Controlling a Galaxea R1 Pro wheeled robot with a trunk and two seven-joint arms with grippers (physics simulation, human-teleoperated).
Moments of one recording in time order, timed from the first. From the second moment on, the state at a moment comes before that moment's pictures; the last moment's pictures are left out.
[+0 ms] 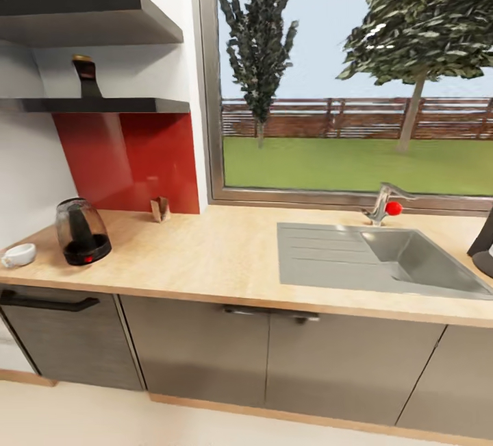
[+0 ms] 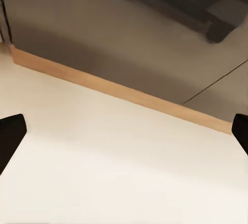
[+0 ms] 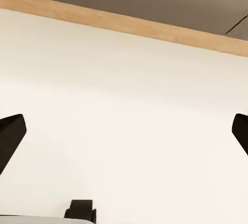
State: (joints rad) left arm -0.29 0.12 -0.17 -0.06 0.60 -0.50 -0.46; right arm -0.11 -0.10 0.01 -0.28 0.04 -0.29 -0.01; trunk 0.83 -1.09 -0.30
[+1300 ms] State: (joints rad) left arm -0.29 0.12 -0.16 -0.06 0.60 -0.50 -0.46; right arm -0.11 -0.11 0.01 -0.28 0.04 -0.29 -0.01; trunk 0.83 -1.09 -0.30
